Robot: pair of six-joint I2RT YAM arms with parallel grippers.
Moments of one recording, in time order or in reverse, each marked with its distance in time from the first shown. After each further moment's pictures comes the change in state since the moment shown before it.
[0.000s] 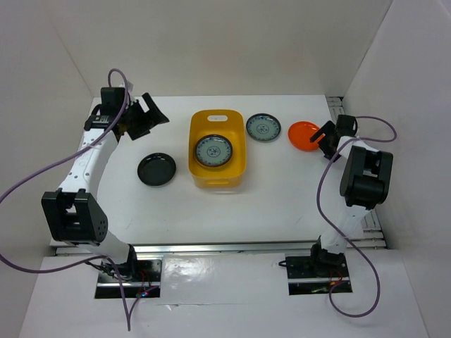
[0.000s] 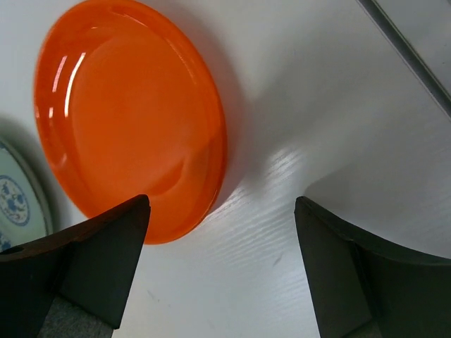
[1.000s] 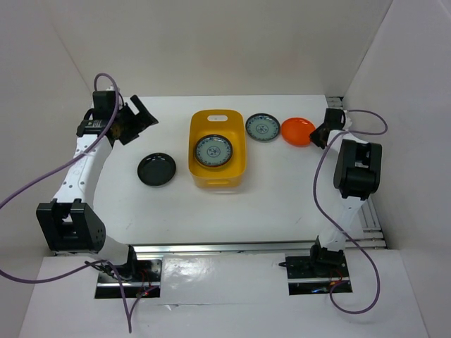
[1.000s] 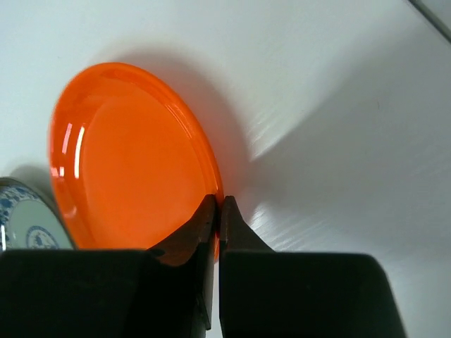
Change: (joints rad) left arm 0.025 -0.080 -0.043 -0.029 -0.116 -0.052; right arm 0.082 0.151 0.128 0.066 0.101 0.101
